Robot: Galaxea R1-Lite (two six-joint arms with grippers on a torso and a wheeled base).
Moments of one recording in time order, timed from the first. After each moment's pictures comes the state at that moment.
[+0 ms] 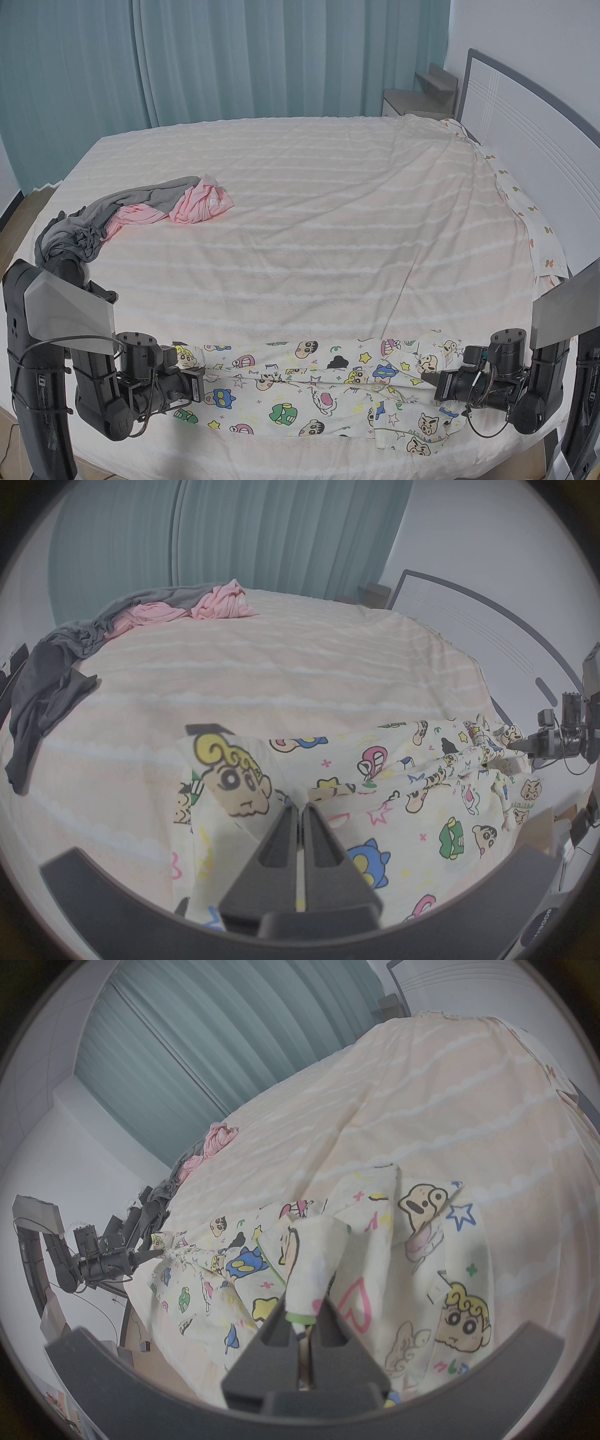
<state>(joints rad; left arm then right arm) -0.24 2.31 -0.26 -1.44 -0.08 -0.13 0.29 2.27 -0.14 -1.55 0.21 0.38</state>
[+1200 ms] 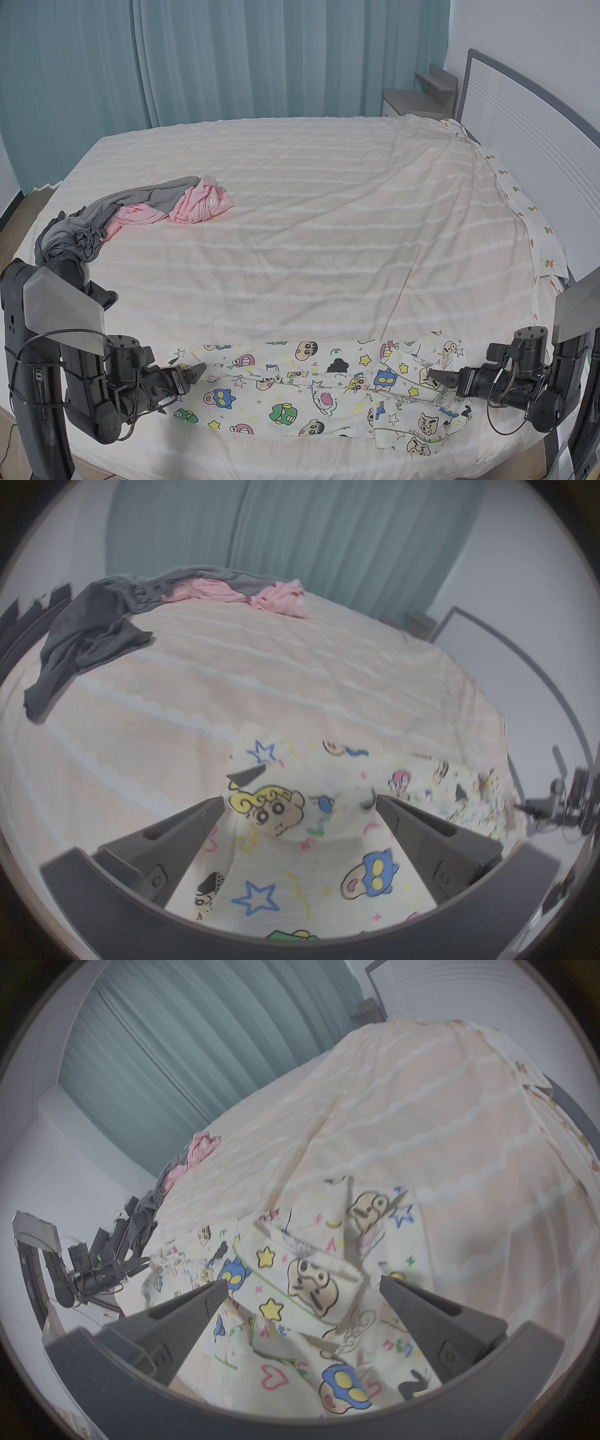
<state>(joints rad) -0.16 2.30 -0.18 -1.55 -0.03 -0.42 0.18 2.16 -0.05 -1.55 0.20 0.38</state>
